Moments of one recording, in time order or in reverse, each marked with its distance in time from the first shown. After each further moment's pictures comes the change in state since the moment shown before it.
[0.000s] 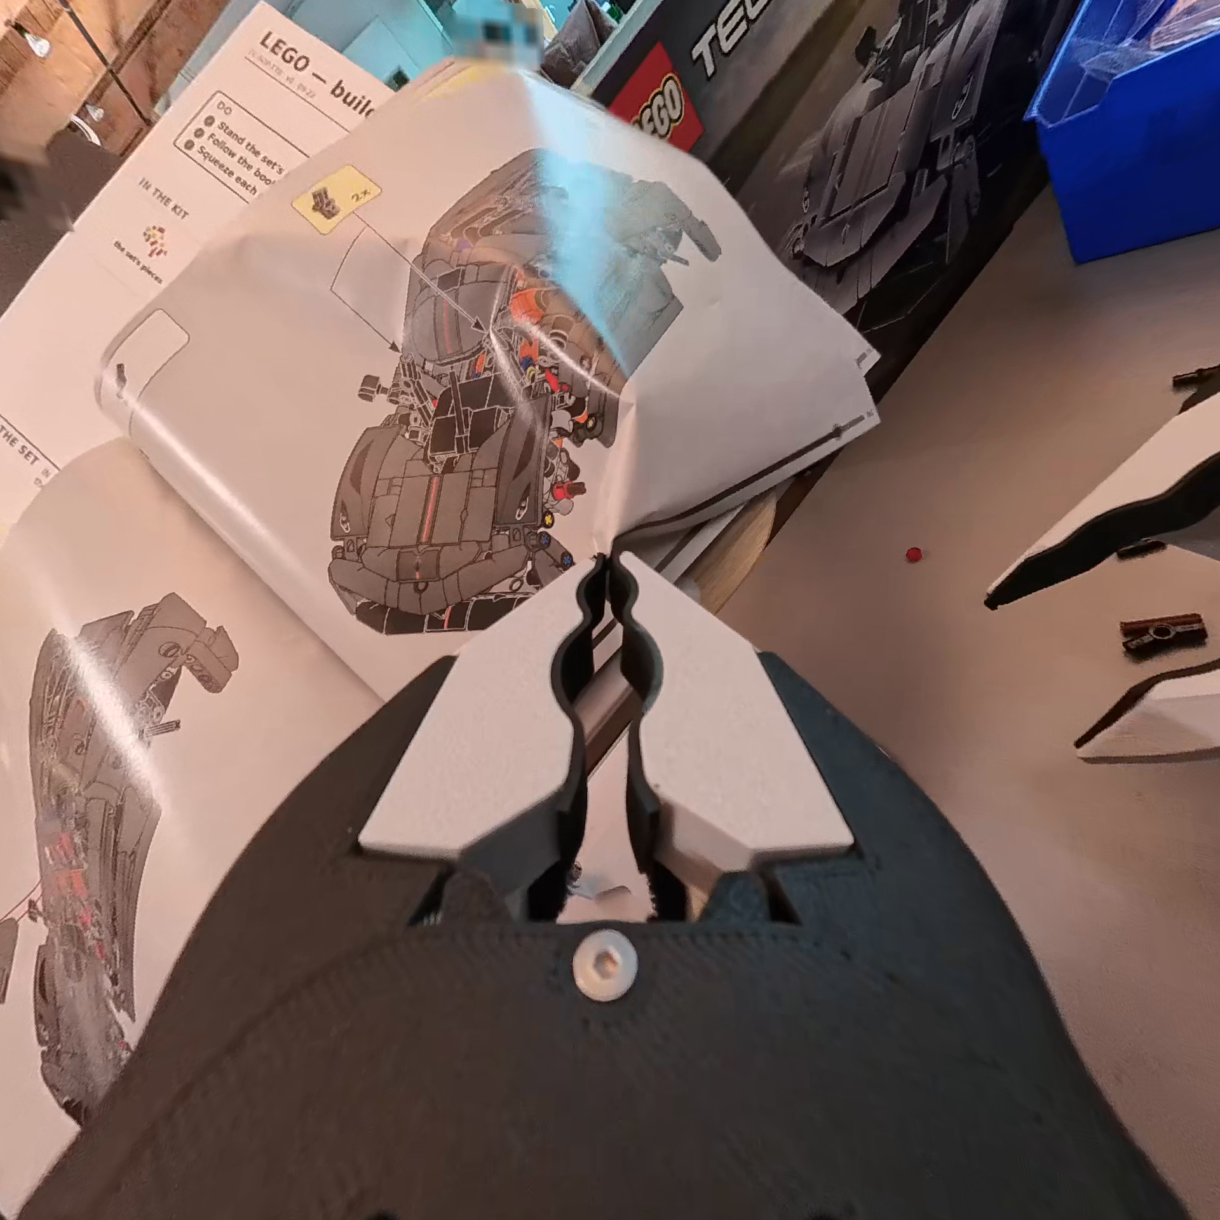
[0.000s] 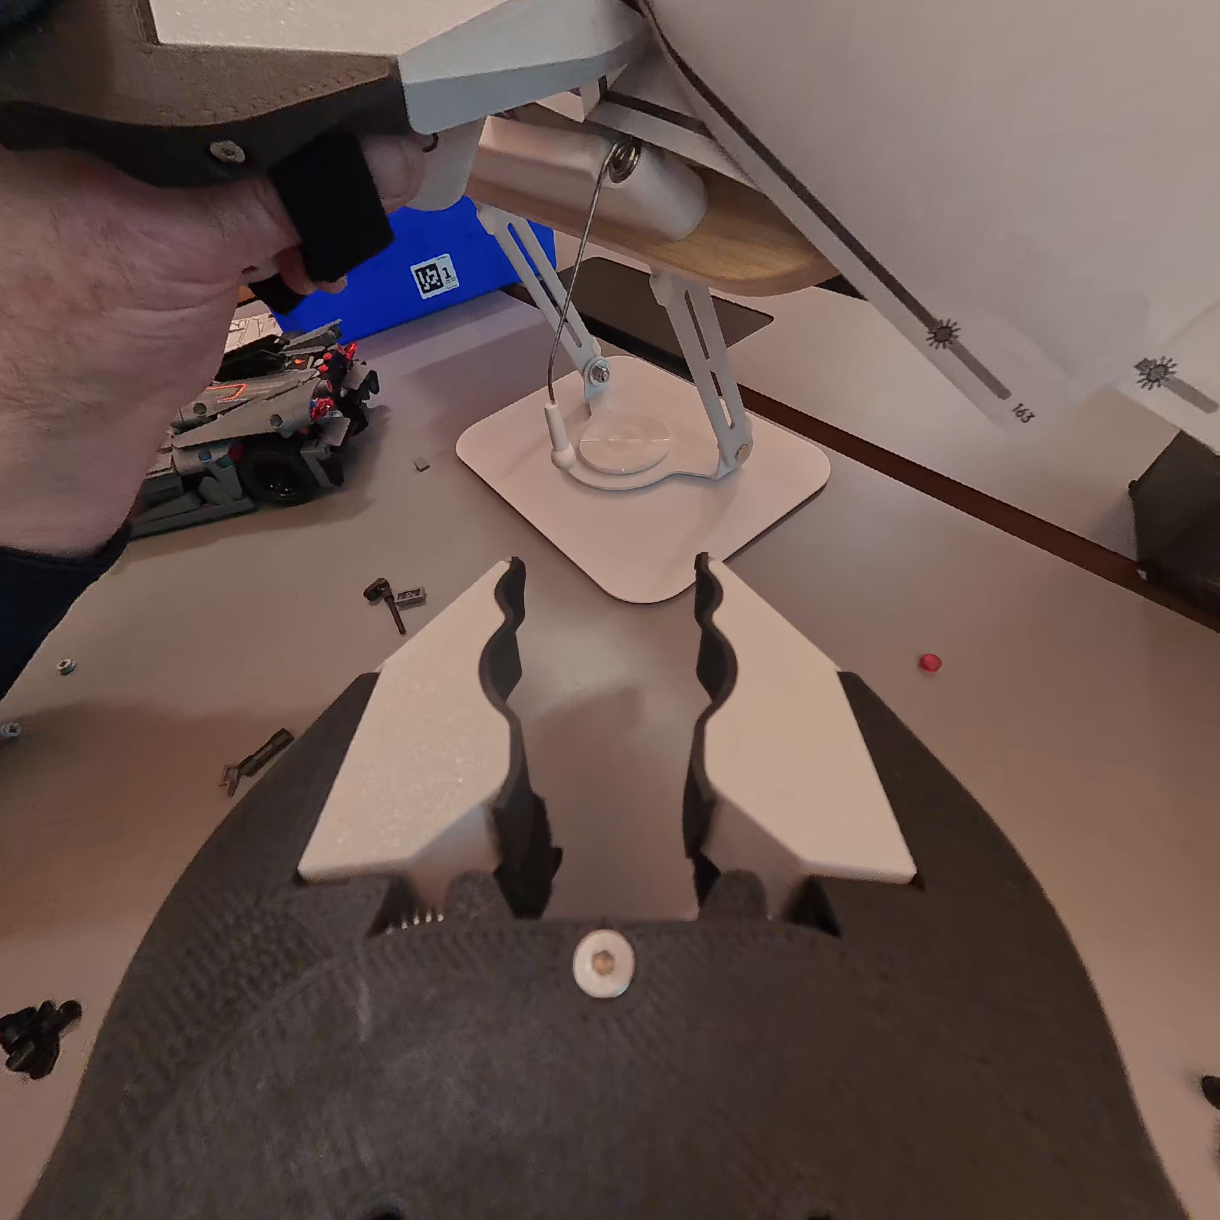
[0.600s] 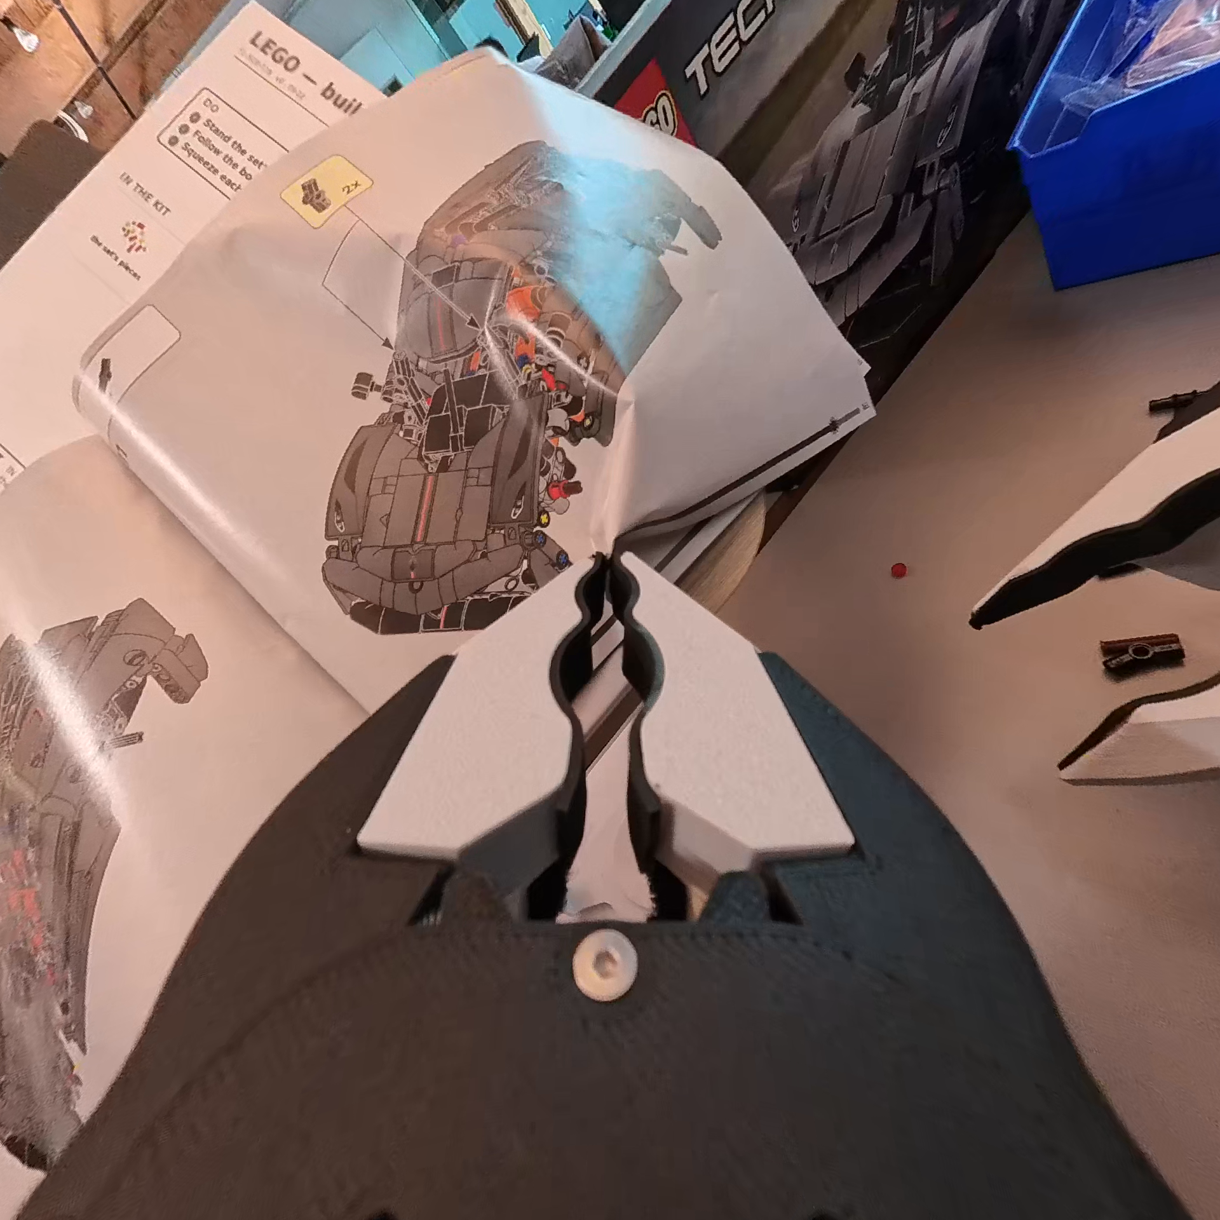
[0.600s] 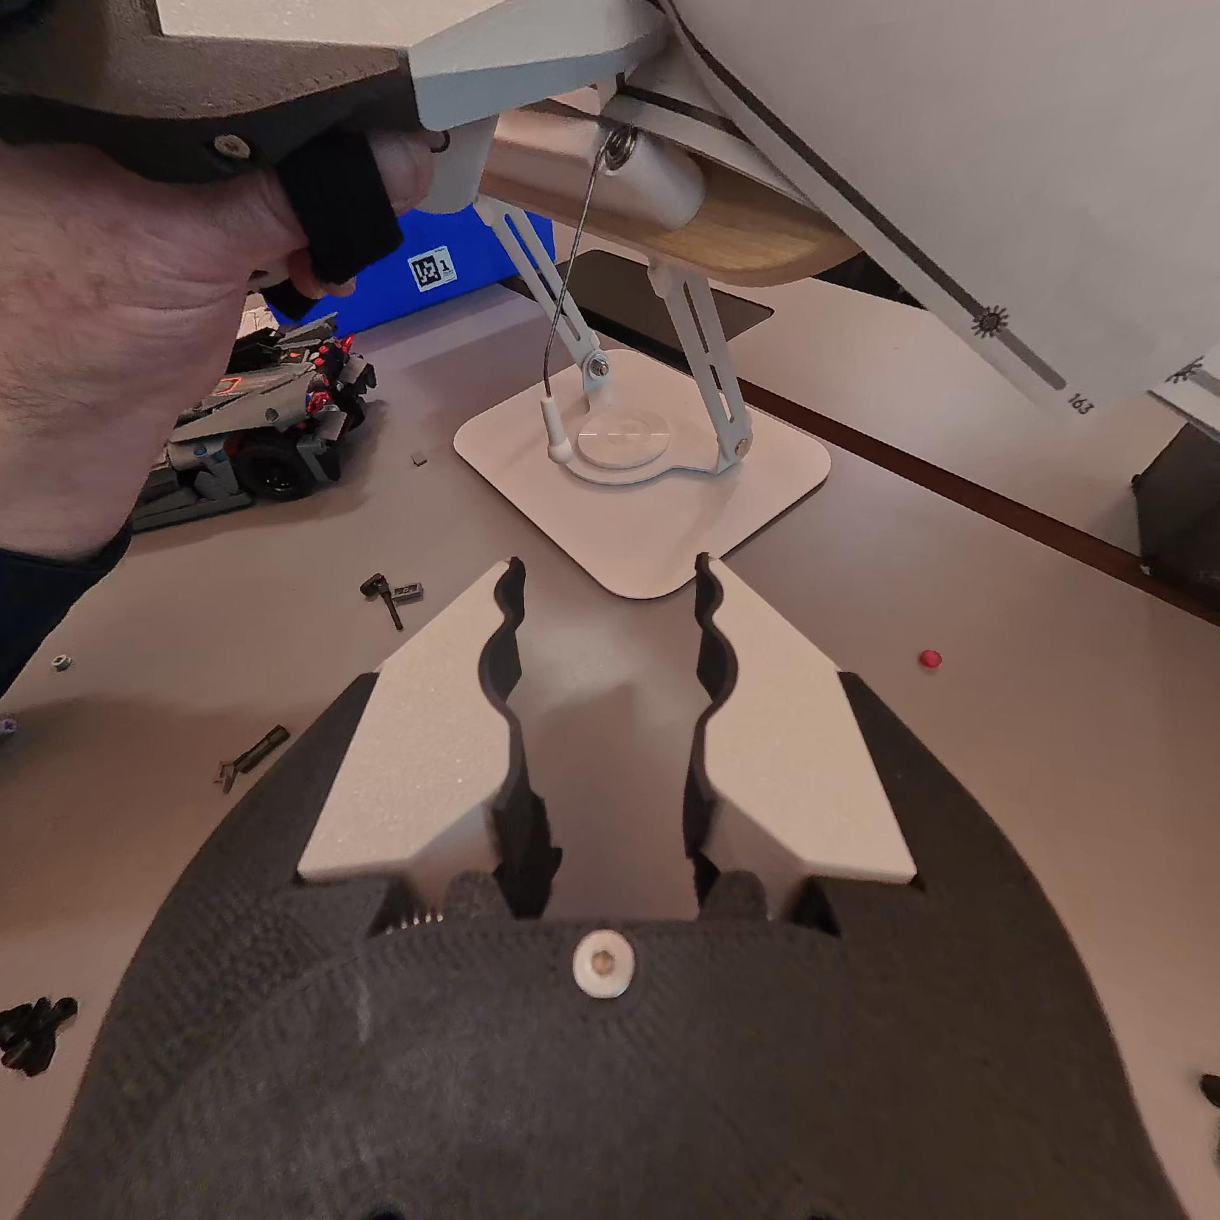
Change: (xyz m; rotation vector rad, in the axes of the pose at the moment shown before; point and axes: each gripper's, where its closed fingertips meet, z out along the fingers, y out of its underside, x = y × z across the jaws) left arm 0.004 -0.002 0.005 0.017 0.014 -0.027; right arm 0.001 0.002 0.001 -0.008 0.000 0.000
